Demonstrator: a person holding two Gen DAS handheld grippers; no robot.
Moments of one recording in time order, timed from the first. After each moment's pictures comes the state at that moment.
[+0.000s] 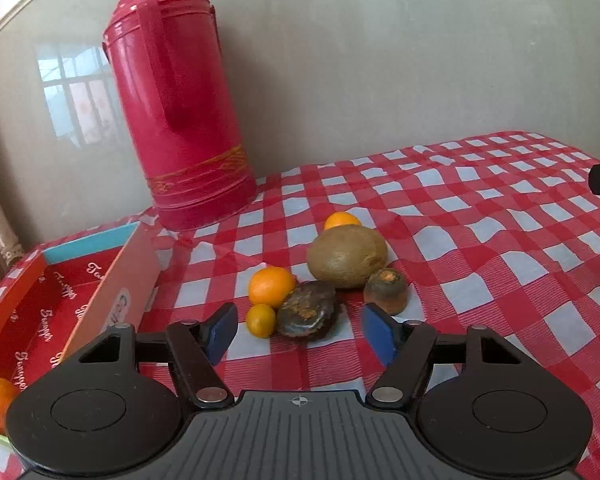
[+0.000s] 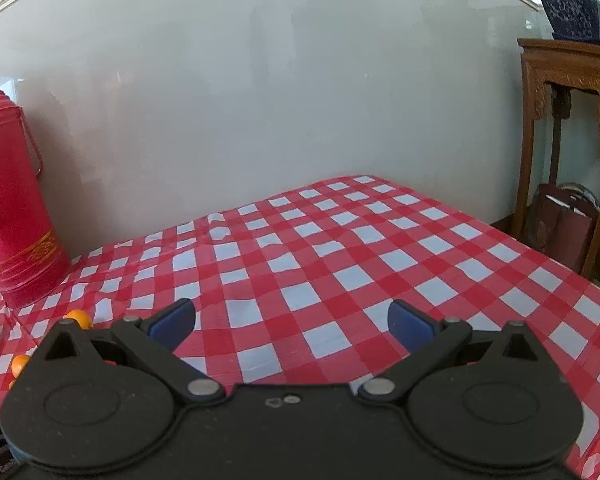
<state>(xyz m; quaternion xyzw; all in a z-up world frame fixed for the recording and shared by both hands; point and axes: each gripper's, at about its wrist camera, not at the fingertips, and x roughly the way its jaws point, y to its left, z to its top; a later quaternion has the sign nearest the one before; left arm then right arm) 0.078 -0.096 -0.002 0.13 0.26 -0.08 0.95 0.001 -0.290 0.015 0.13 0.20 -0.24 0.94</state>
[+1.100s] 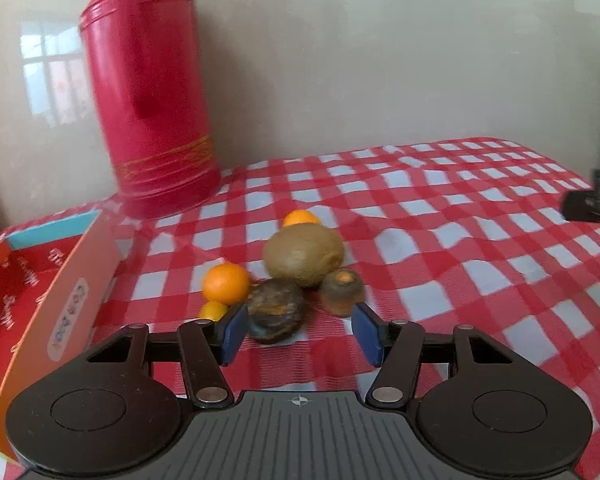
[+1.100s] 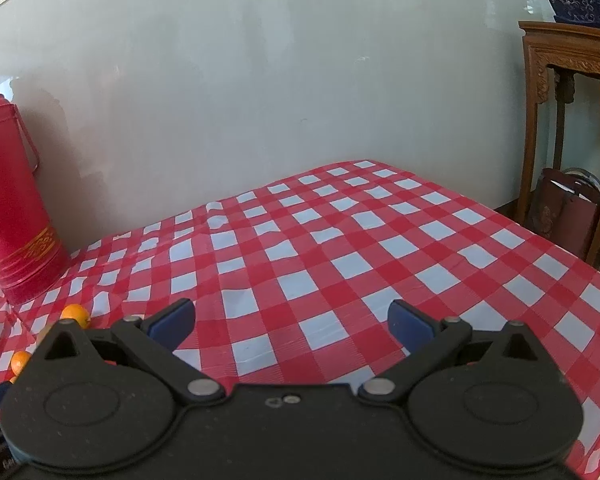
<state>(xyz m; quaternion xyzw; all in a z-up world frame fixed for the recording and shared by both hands) 0.085 -0.103 -0.003 0.09 0.29 -0.11 0.95 0.004 -0.296 0.011 0.14 0.21 -0.23 0.94</state>
